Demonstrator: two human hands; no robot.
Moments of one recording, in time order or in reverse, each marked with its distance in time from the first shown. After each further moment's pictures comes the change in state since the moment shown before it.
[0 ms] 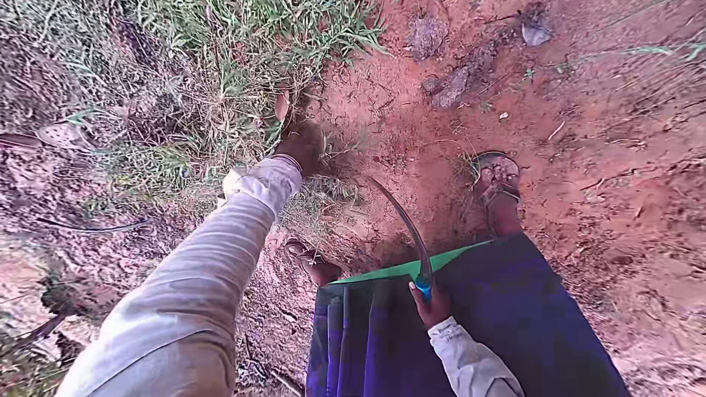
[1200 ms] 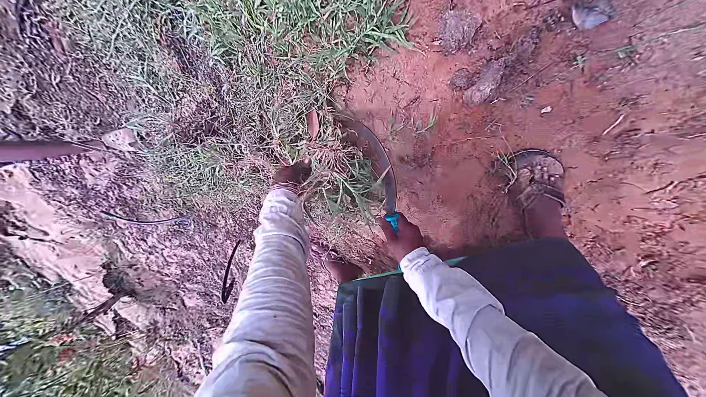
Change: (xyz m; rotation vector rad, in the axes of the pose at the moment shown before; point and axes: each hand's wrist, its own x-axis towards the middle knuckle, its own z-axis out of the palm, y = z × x) left_hand -0.045 -0.041 0.068 -1.413 0.429 -0.614; right_hand 0.120 -0.158 0.030 0.023 -0.457 0.155
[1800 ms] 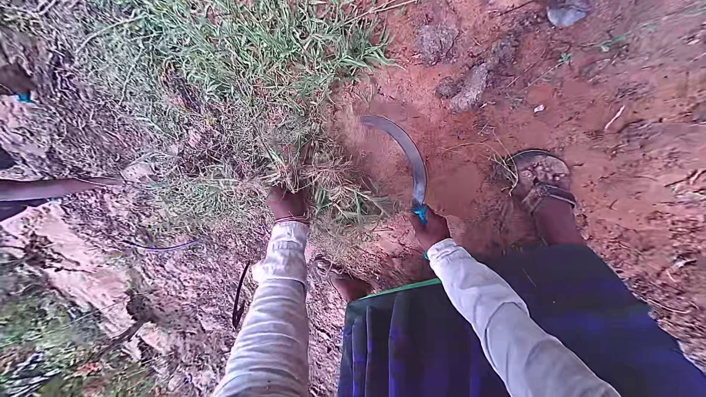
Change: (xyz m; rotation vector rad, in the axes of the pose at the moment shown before) left_hand -0.039 0.019 0.017 0.235 0.283 0.249; right_hand 0.046 0.039 -0.046 -0.019 0.130 -0.059
